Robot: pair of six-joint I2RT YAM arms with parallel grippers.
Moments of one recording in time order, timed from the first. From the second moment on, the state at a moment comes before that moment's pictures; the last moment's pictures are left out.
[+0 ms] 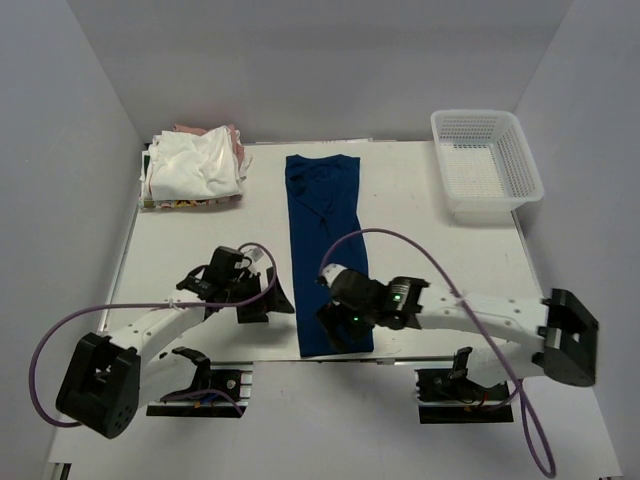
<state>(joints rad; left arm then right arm) -0.40 1.12 0.48 -0.35 0.47 -0.63 1.24 1.38 0.93 -0.64 0.01 0.41</state>
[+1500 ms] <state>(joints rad) -0.92 1.42 0.49 -0.20 0.47 -1.00 1.01 0.85 0.36 -0.57 -0.09 0.88</state>
